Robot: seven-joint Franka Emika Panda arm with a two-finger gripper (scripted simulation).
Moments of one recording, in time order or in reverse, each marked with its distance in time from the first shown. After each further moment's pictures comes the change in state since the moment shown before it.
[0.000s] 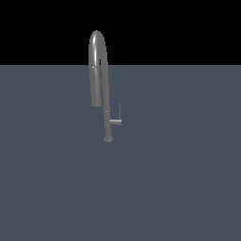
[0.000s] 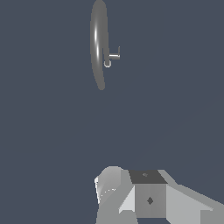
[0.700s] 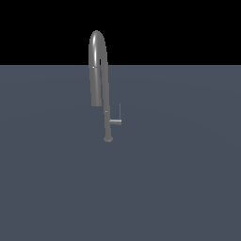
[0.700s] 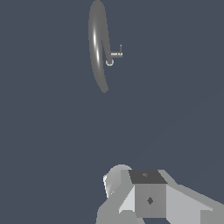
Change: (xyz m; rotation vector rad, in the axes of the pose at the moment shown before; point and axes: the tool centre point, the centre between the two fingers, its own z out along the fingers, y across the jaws) arm 0.018 -0.002 0.004 0.049 -0.045 0.049
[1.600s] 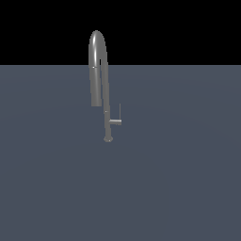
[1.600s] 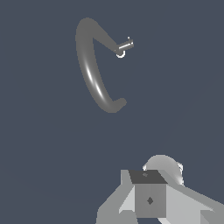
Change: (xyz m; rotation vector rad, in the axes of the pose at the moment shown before) arm 0.092 -0.004 0.031 0.249 -0.232 0.251
